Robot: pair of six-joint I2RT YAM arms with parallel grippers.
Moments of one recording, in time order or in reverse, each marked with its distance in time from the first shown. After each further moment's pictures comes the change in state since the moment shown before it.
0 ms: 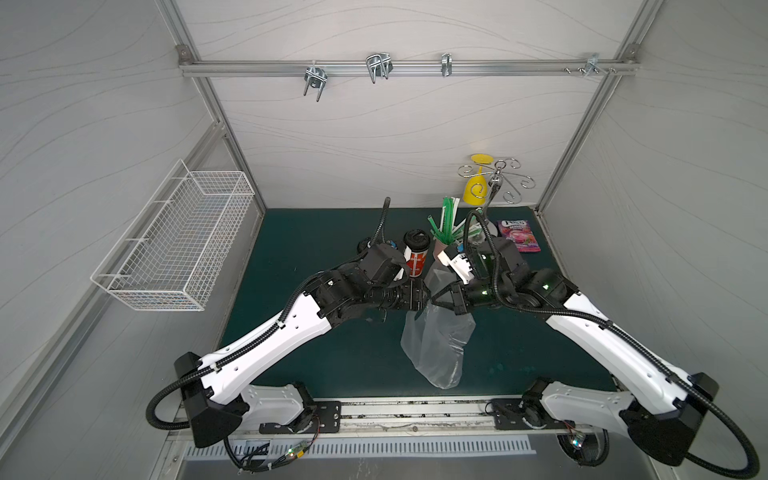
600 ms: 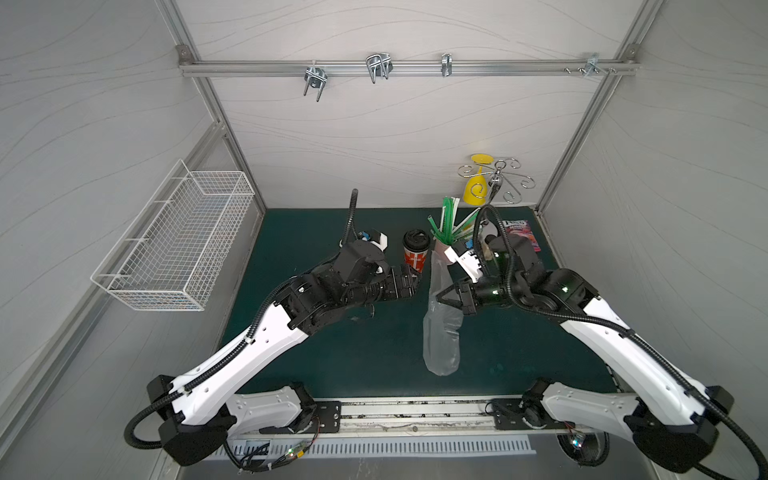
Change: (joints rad) left arm 0.022 -0.108 0.027 0.009 -0.090 -0.105; right arm 0.000 -0.026 0.084 -0.089 0.011 -0.028
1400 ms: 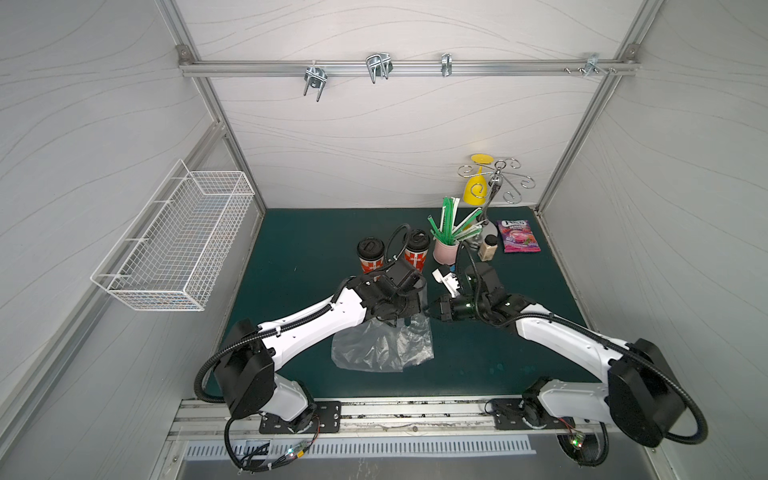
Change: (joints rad) left arm 0.014 0.298 -0.203 0.128 0.007 -0.137; right arm -0.086 0.123 -0.551 0.719 -0.152 0.249
